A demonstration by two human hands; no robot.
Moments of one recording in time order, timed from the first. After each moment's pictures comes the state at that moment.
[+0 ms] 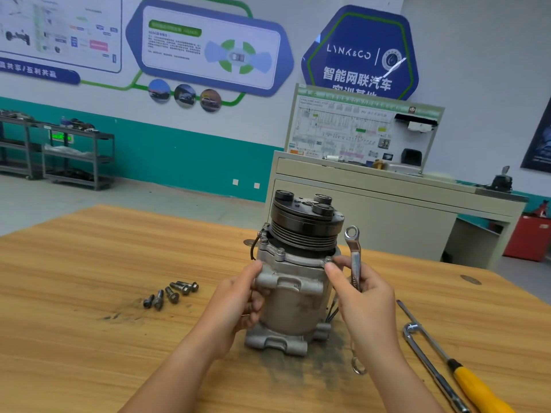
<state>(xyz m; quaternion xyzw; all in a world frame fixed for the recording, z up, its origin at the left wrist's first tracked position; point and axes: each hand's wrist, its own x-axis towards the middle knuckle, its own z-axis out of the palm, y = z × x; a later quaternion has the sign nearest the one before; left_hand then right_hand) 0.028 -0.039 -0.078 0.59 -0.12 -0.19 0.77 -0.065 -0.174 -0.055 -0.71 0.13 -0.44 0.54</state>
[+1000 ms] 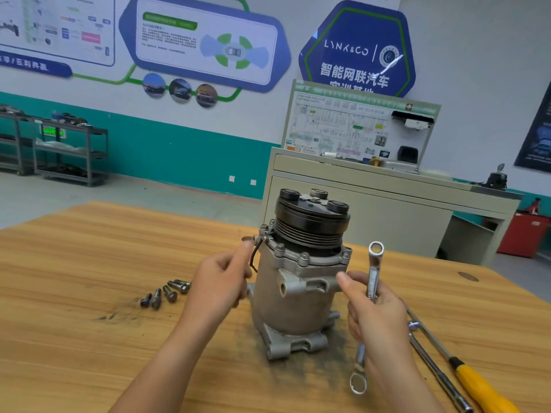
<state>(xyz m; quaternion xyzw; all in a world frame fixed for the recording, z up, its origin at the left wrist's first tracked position) 0.027 -0.021 -0.058 0.69 -0.19 0.01 0.70 -0.074 -0.182 -0.066 -0.63 0.20 -0.38 0.64</state>
